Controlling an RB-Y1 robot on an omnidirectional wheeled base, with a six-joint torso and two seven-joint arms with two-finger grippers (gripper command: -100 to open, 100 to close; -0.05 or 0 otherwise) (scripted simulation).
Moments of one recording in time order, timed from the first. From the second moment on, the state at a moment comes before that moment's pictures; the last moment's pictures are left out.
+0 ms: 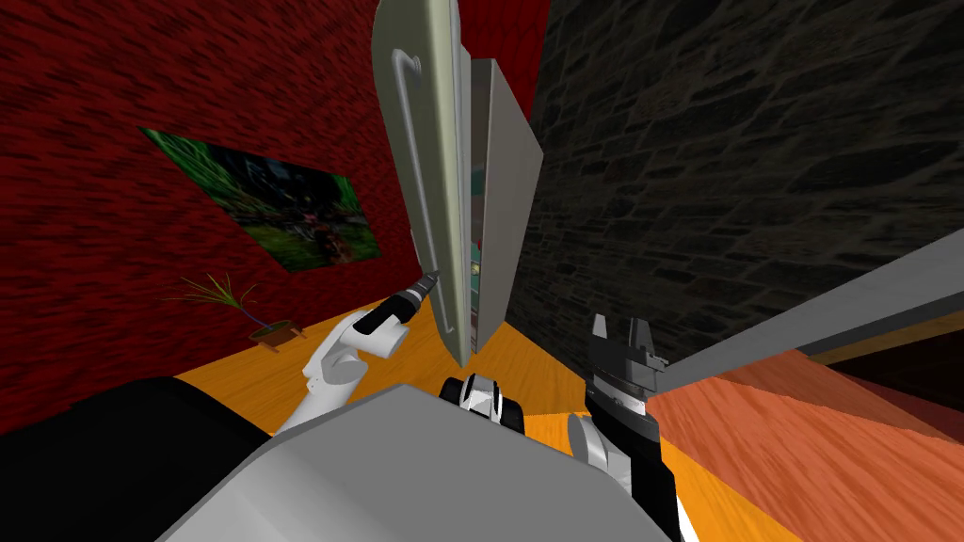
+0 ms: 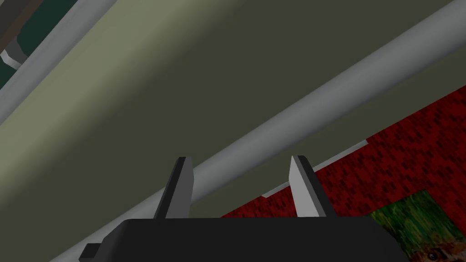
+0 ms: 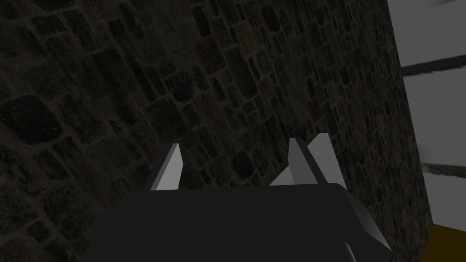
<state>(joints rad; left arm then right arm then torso) 0.25 0.36 0.07 -2.58 -0.05 0.83 -0.22 0.53 0.01 -0.02 -2.22 -0.05 -0.62 -0.14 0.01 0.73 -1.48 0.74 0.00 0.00</state>
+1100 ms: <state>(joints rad) 0.24 0.45 -0.01 -2.61 0.06 0.80 -0.24 0.53 0.01 -0.02 -2.22 -0.05 -0.62 -0.14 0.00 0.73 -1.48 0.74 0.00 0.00</state>
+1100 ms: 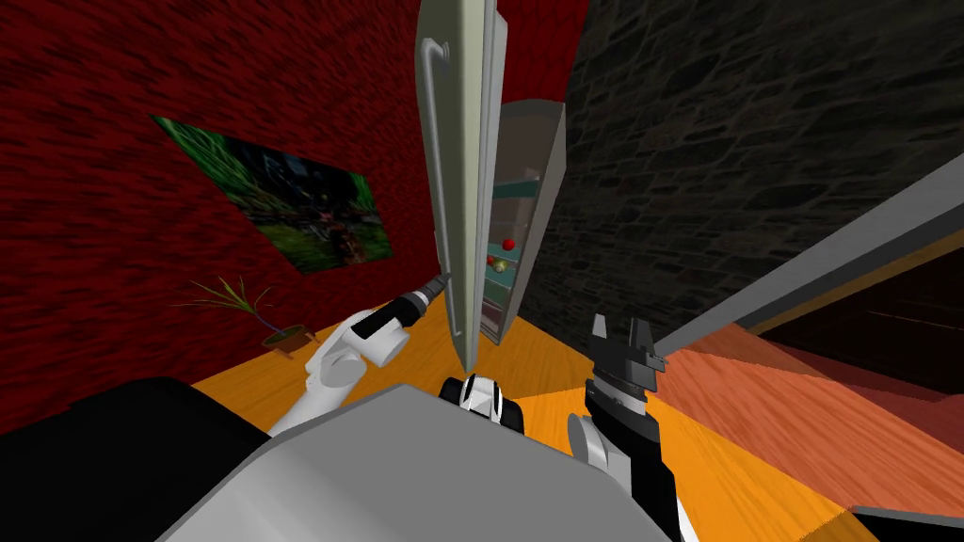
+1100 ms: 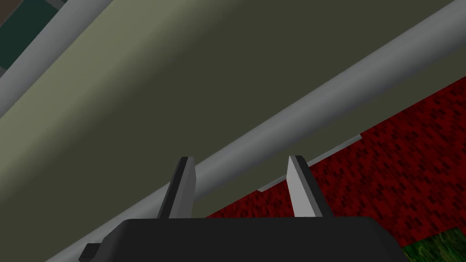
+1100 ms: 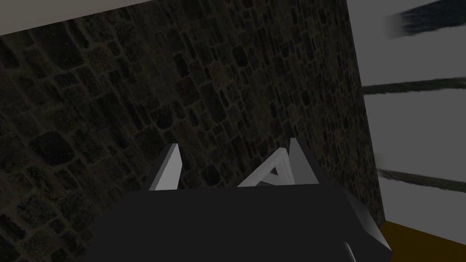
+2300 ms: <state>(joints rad) 0.20 0.53 -0.11 -2.61 0.17 0.74 -0.25 0.53 0.01 -0.02 -2.22 -0.05 -0.62 -0.14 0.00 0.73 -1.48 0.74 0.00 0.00</state>
